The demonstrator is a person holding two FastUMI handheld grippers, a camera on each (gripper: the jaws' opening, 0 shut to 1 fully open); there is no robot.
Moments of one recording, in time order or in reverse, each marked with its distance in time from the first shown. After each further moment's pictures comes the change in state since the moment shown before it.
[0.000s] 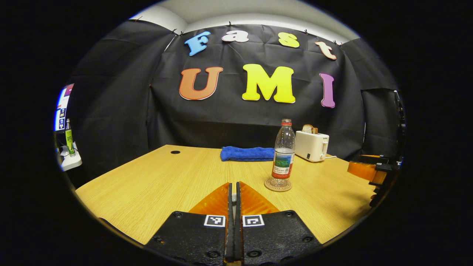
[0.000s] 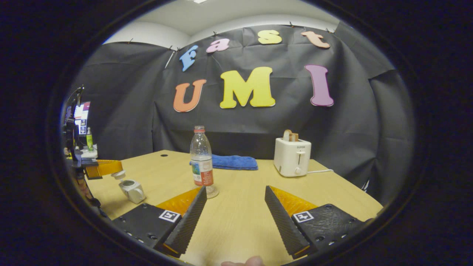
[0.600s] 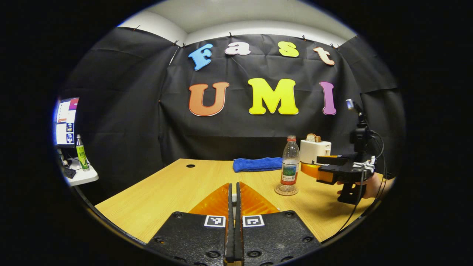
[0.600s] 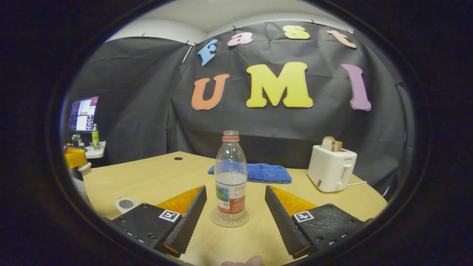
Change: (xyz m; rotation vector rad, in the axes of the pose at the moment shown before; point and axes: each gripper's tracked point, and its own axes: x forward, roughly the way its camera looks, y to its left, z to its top) left arm -0.053 0.031 0.044 0.050 -0.082 0.041; right arm 0.094 0.082 0.029 -0.063 -0.011 0.147
